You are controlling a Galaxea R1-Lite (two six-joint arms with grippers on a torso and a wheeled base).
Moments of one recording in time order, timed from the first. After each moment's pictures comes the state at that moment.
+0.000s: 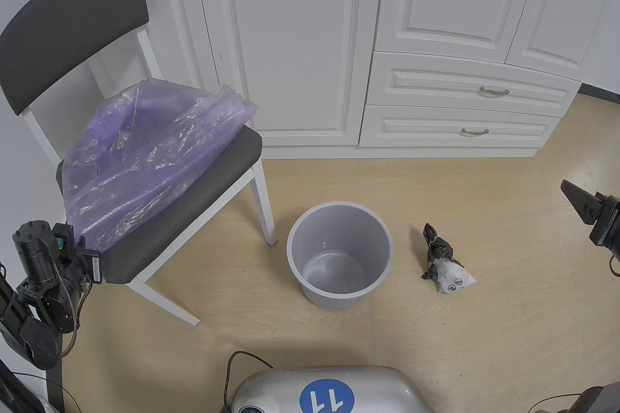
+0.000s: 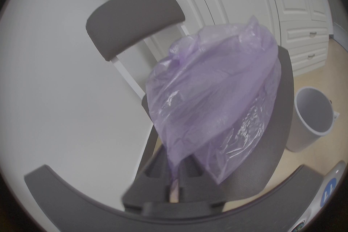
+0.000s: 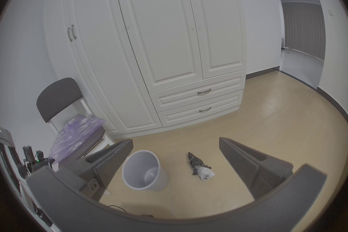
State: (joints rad) left arm -0.01 1.73 -0.11 -1.36 0.44 0.26; right arm 0.35 0.97 -0.47 -0.42 -0.36 0.27
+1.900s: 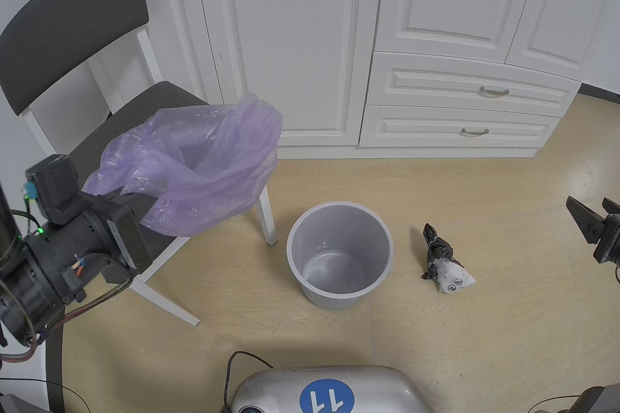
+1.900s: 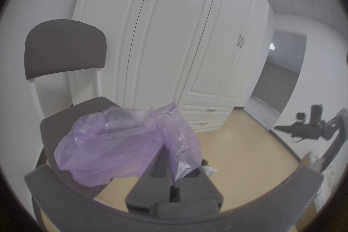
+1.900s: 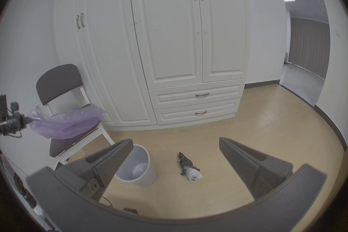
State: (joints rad) left arm -0.68 1.21 -0.51 -0.66 0.26 -0.15; right arm 0.35 0.90 -0.42 -0.40 -0.36 0.13
